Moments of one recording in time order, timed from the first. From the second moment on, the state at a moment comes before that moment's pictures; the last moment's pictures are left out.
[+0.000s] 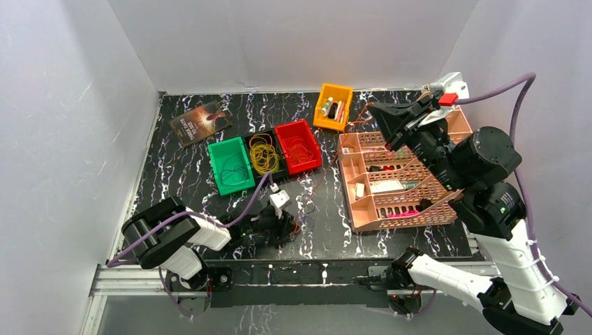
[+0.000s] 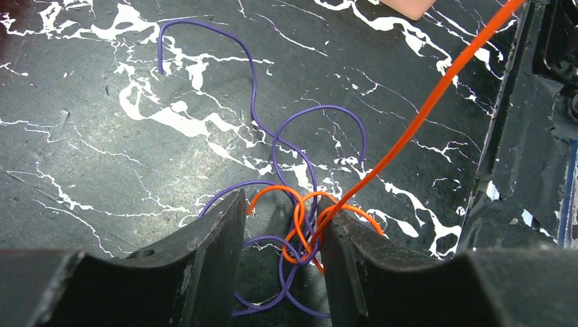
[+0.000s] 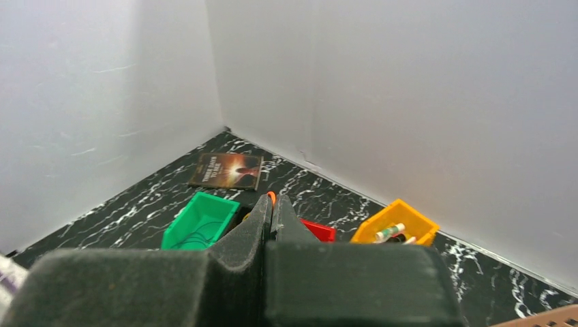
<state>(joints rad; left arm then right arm) -0.89 1.50 0.23 0.87 0.27 -0.13 0.75 0.87 1.52 -0.43 0.04 0.01</state>
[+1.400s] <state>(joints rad) -0.89 0.74 0.08 0.71 -0.02 -0.15 0.75 0.80 1.38 -0.52 0.42 -0.07</state>
